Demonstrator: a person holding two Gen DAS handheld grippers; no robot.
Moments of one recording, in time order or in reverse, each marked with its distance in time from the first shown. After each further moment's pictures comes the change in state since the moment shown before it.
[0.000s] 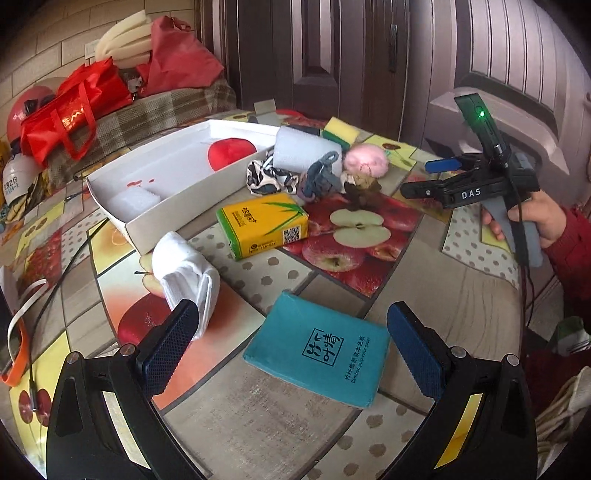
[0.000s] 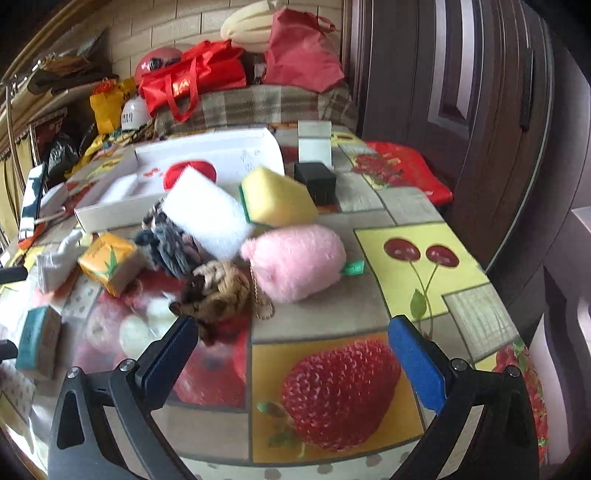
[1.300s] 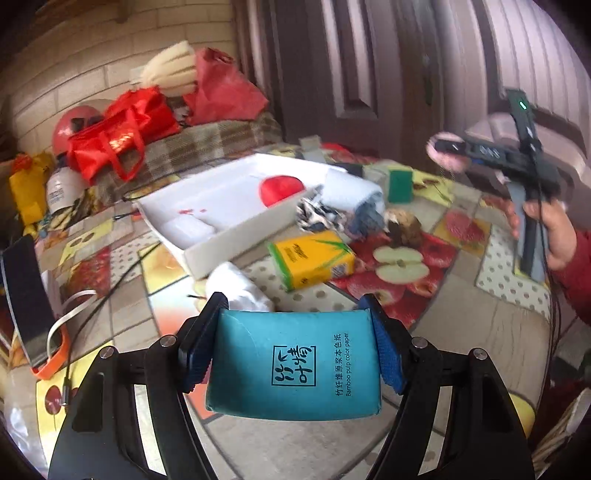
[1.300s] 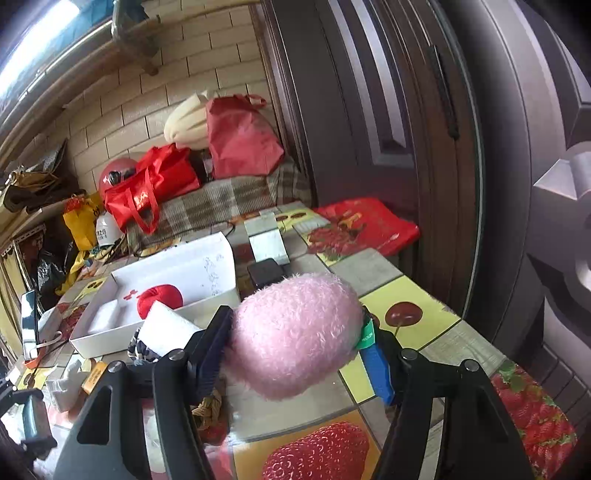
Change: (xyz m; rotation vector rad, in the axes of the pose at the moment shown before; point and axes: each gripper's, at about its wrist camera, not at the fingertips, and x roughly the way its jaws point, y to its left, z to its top) left arm -0.034 0.024 -0.003 -0.095 -0.192 0.198; right arm -0.050 -0.041 0.019 0.285 -0.426 0.012
